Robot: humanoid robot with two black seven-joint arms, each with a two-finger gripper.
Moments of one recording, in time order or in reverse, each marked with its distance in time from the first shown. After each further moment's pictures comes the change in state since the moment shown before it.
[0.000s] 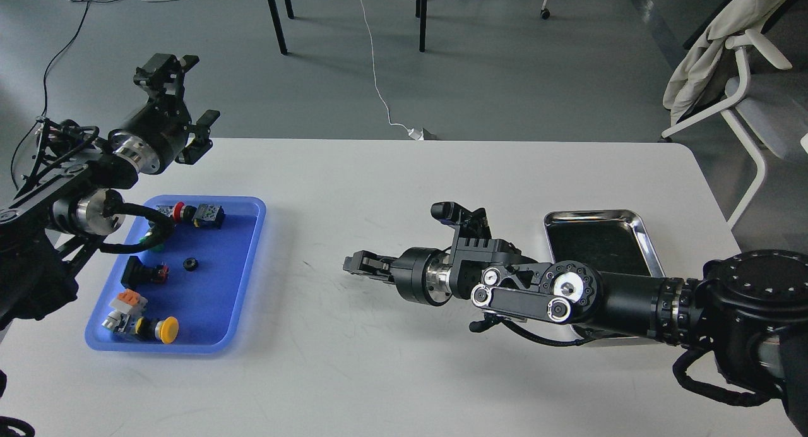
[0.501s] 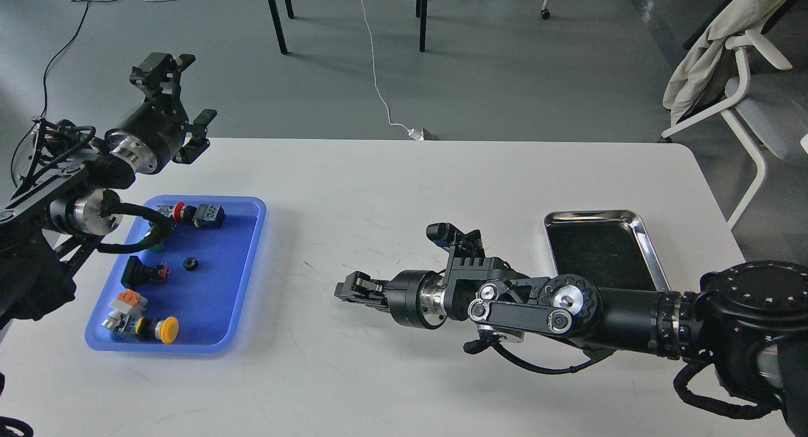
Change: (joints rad) left arm 0.002 0.004 -0.005 0.000 -0.001 0.000 -0.001; right arm -0.033 0.000 -0.001 0.064 0.102 0.016 -0.065
